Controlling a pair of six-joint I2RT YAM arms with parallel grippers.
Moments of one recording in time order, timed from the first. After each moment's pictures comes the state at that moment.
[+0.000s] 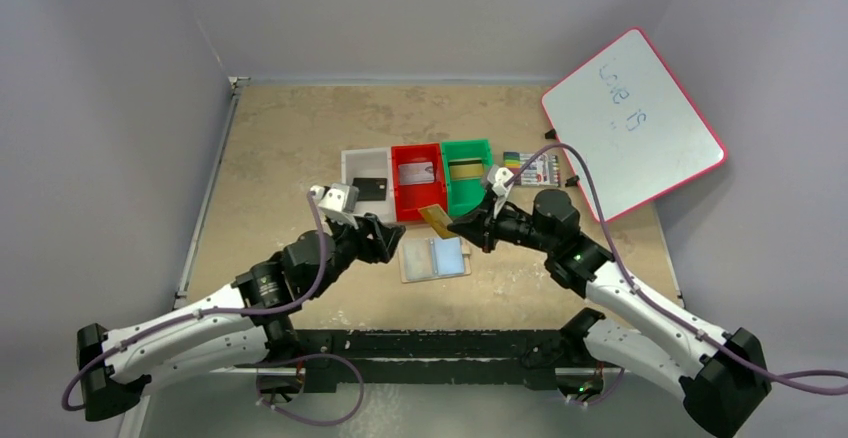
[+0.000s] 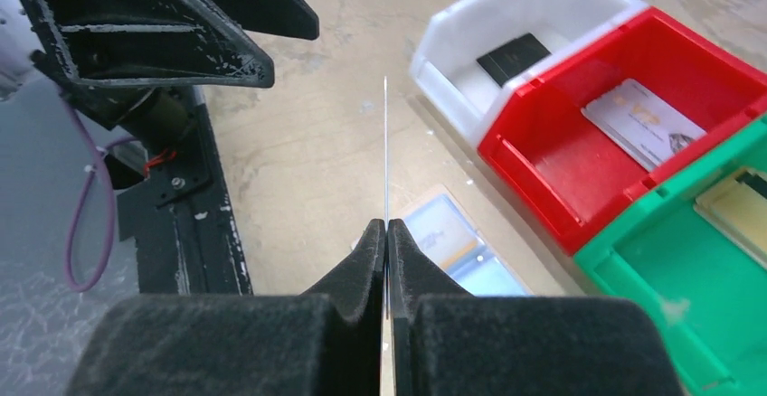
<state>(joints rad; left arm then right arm) -1.06 0.70 0.55 -0.09 -0.49 -0.57 0.65 0.87 0.54 0.14 -0.48 0.13</state>
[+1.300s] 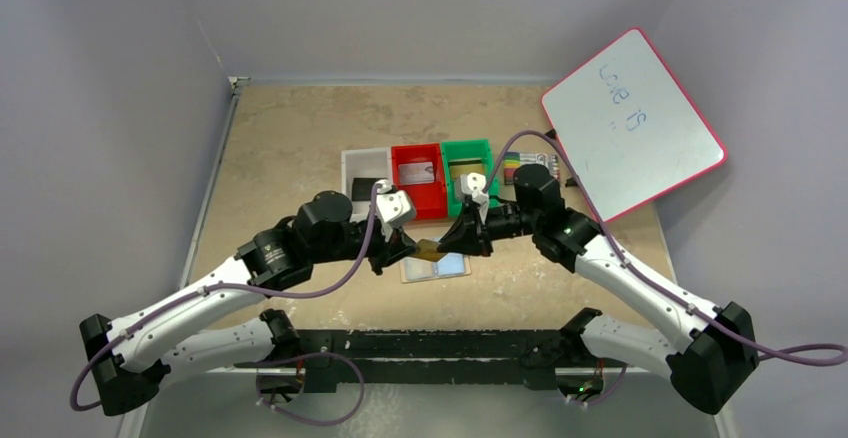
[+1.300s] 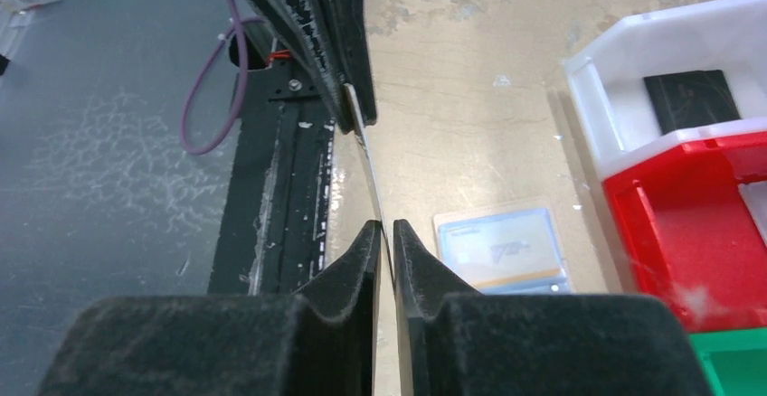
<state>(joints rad) -0.95 0.88 0.86 -0.36 0.27 -0.05 0.65 1.05 0.77 -0.14 -0.92 -0.15</state>
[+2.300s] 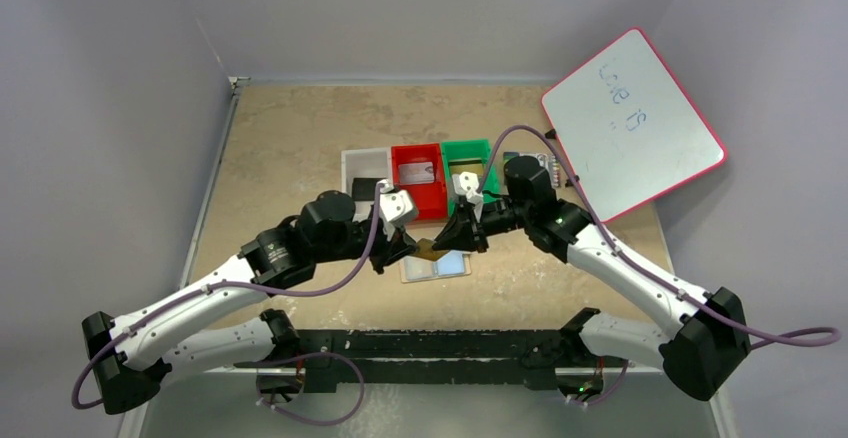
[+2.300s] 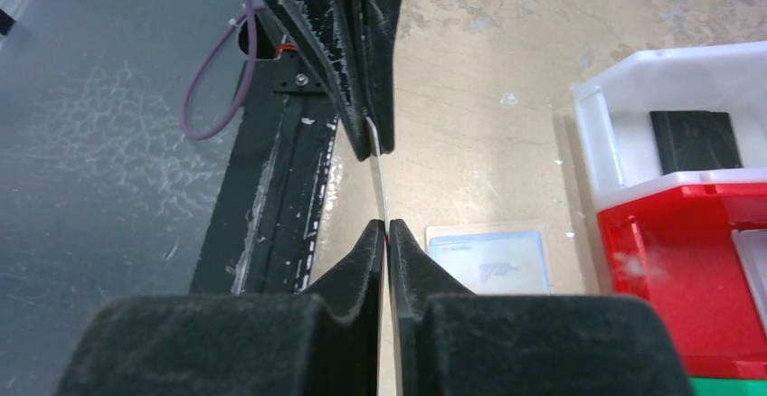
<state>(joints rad) -0.95 0.90 0.85 -0.36 0.26 -0.05 0.66 1.12 0.83 -0.16 -0.97 -0.26</state>
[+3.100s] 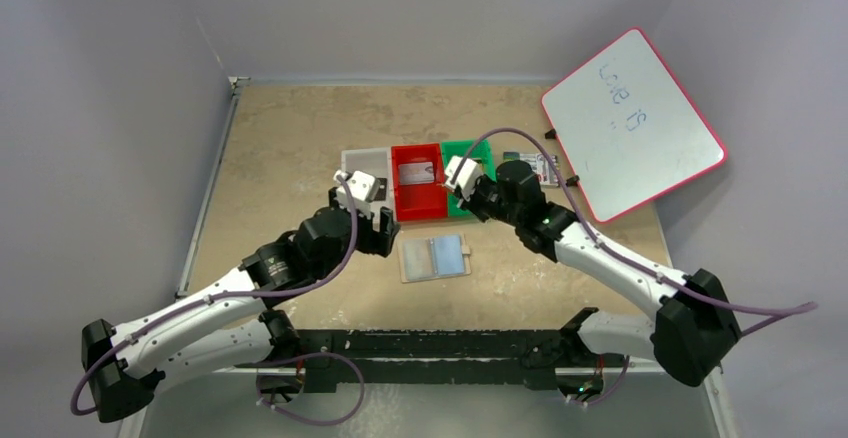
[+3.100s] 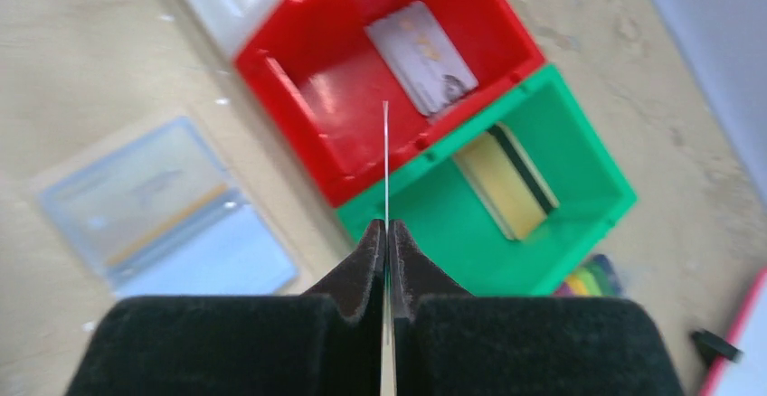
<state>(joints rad) -0.95 0.82 0.70 -0.28 -0.35 -0.30 0.66 1.18 0.75 -0.03 -0.19 -0.42</state>
